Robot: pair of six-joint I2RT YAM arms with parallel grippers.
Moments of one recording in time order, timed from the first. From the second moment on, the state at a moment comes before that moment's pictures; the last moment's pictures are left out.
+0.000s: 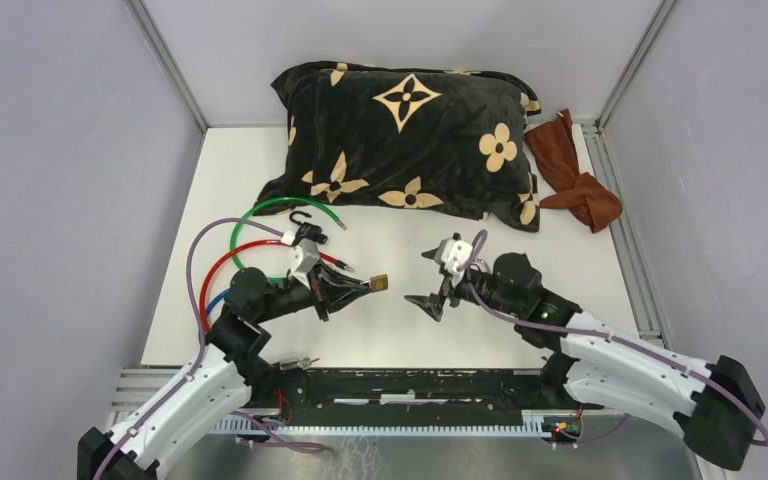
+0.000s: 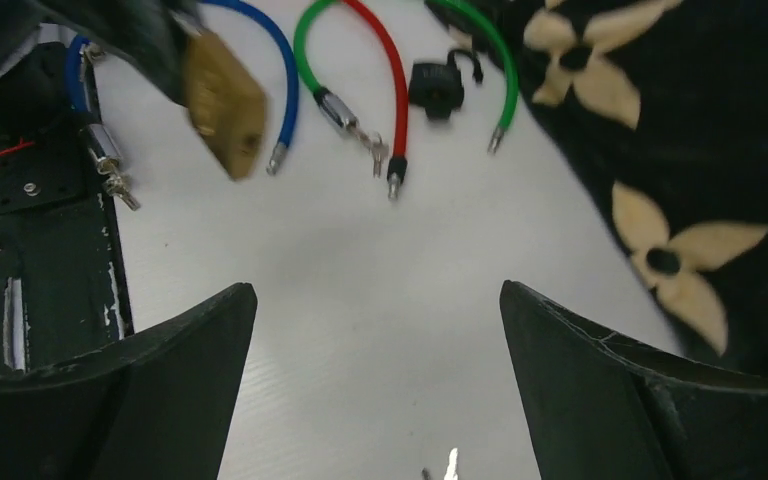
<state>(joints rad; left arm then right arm) -0.57 0.54 0.31 0.29 0.67 -0.31 0.80 0.94 0.49 0.21 -0.28 -0.08</state>
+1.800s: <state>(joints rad) -0.47 0.48 0.30 0.28 0.48 -0.46 1.16 1.18 0.65 0.20 0.33 -0.39</state>
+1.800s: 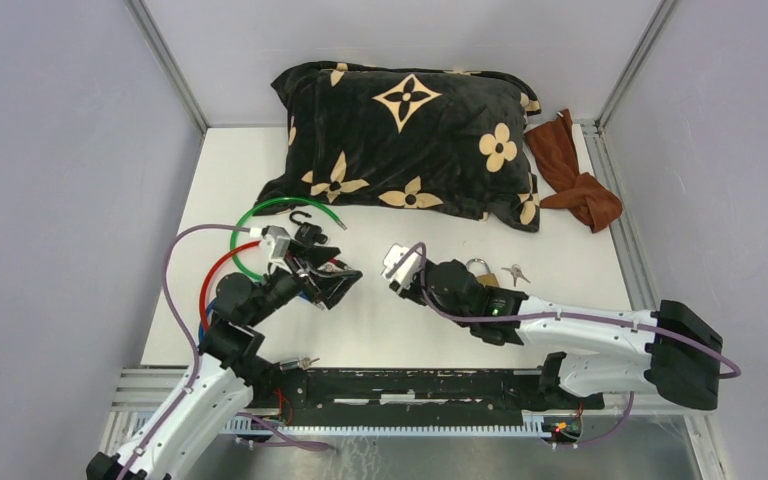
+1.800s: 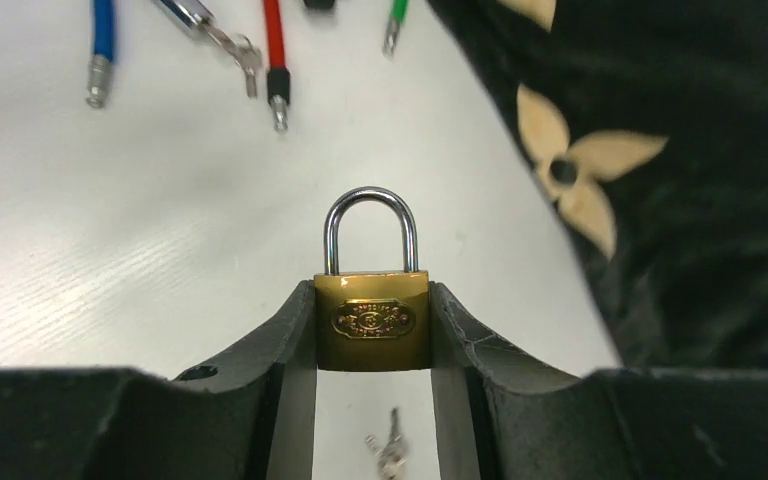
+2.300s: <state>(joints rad) -0.31 0.31 0.21 0.25 0.29 -0.50 1.10 1.39 0.69 -0.14 0.37 0.35</state>
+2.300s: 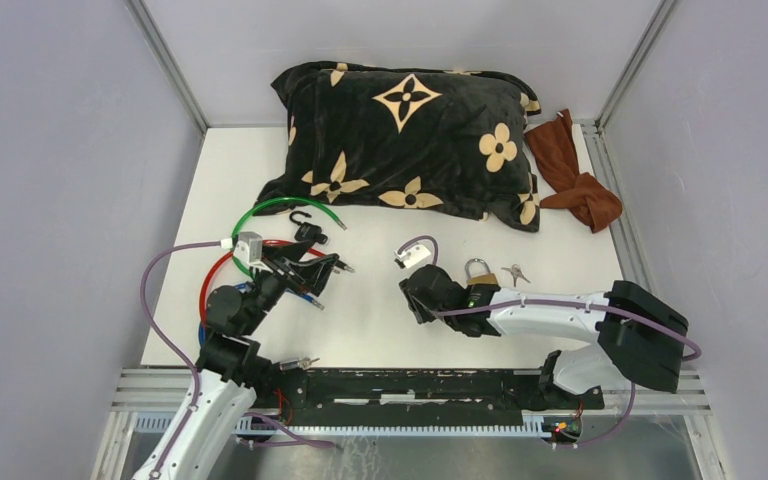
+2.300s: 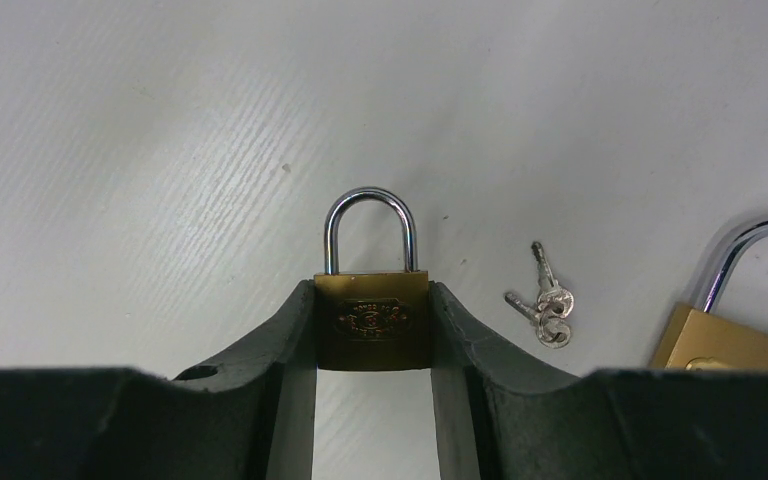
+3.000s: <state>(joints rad) -0.29 0.27 0.19 0.23 0.27 -0.51 1.03 1.46 0.64 -0.15 0.34 0.42</state>
